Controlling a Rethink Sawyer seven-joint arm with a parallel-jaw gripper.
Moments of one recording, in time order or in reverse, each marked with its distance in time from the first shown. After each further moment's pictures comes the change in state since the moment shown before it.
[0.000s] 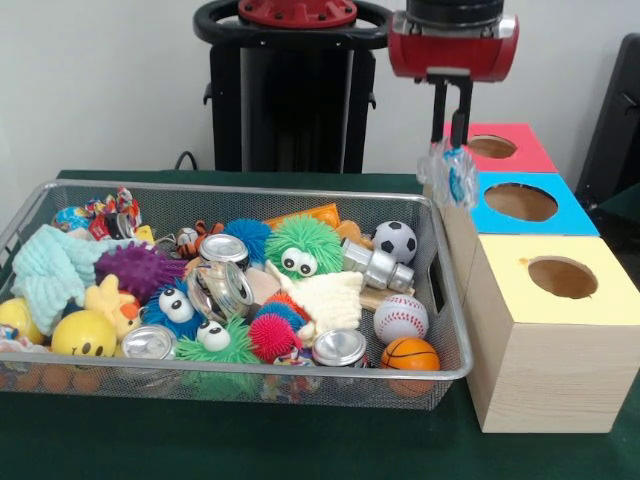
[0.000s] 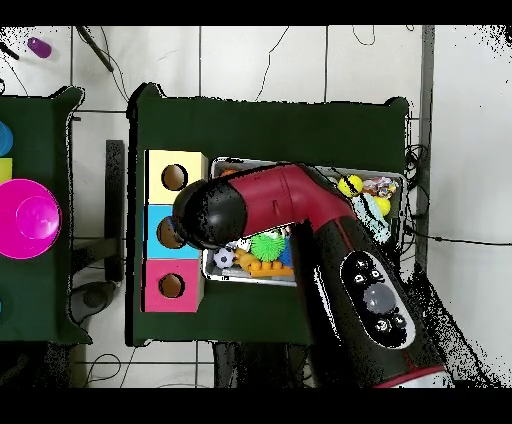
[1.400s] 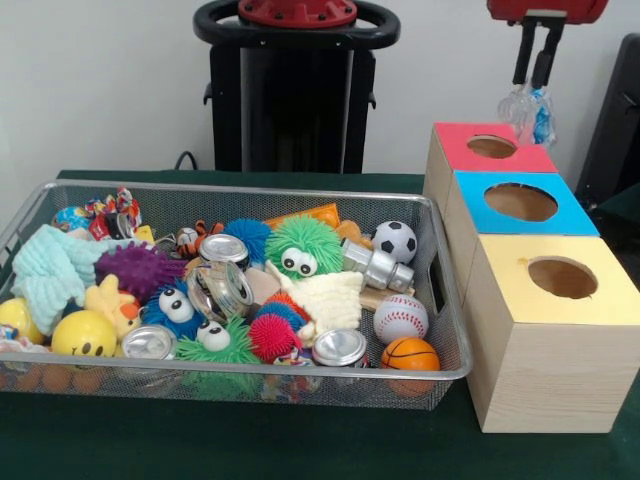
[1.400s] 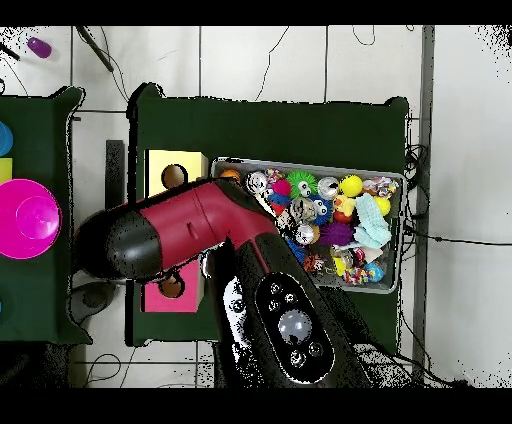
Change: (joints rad) arm 0.150 -0.098 0.008 0.069 0.038 0.073 0.000
